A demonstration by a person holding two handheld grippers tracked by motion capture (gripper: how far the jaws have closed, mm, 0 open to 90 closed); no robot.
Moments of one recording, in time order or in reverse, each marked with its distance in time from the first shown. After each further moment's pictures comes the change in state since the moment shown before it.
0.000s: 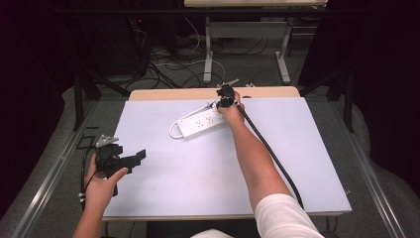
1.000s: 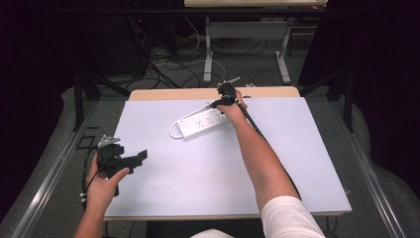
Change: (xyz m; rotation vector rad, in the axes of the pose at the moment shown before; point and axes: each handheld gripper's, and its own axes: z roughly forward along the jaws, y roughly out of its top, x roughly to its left) left arm -0.003 0.000 0.002 0.005 -0.003 0.001; right arm 0.000 0.005 -0.010 -0.012 0.004 0.010
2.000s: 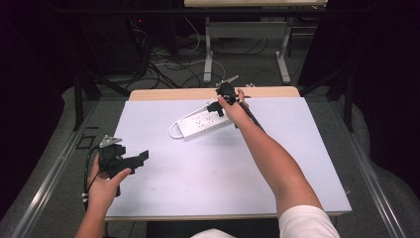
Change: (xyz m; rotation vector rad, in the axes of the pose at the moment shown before) left arm -0.003 -0.001 0.002 0.004 -0.007 0.007; right arm 0.019 -0.001 -0.037 0.053 -0.008 -0.086
